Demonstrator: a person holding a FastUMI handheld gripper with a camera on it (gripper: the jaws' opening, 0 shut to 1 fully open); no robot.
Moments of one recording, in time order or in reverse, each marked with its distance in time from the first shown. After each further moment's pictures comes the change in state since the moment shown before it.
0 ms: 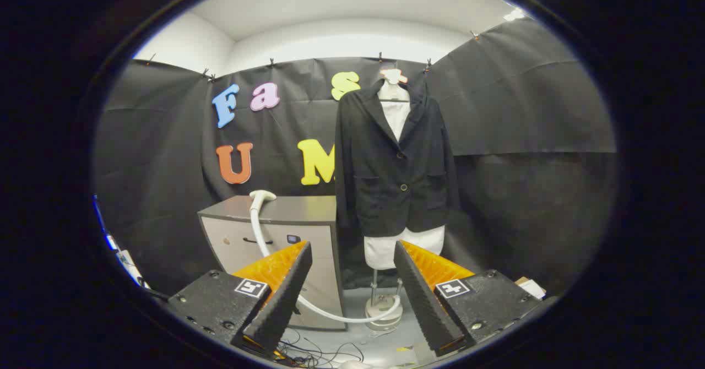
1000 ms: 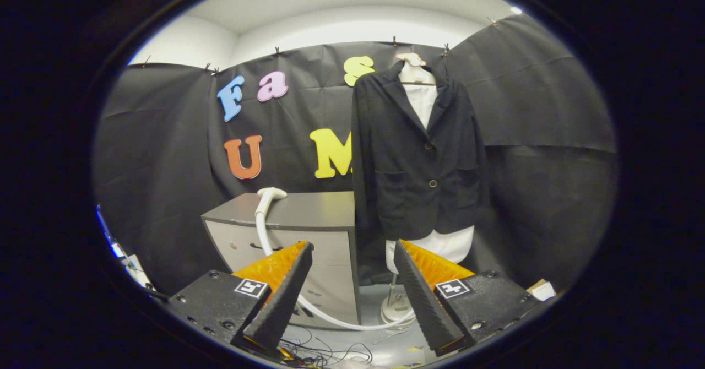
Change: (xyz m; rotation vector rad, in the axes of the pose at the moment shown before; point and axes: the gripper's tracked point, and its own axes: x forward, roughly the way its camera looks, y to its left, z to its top) arm 0.100 0.041 0.025 -0.001 0.082 0.110
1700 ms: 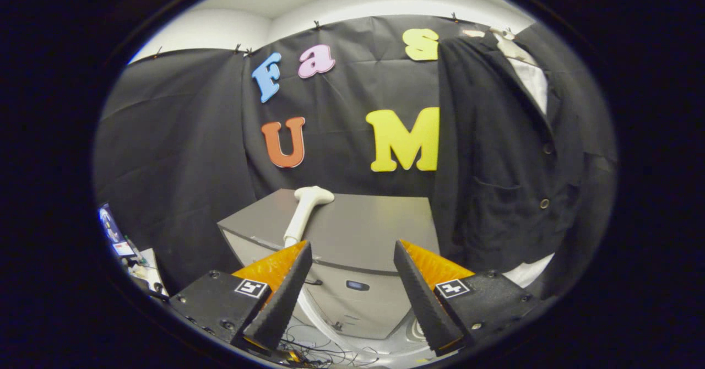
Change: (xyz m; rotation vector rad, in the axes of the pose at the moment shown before) arm 0.186 0.126 0.039 -0.087 0.121 0.279
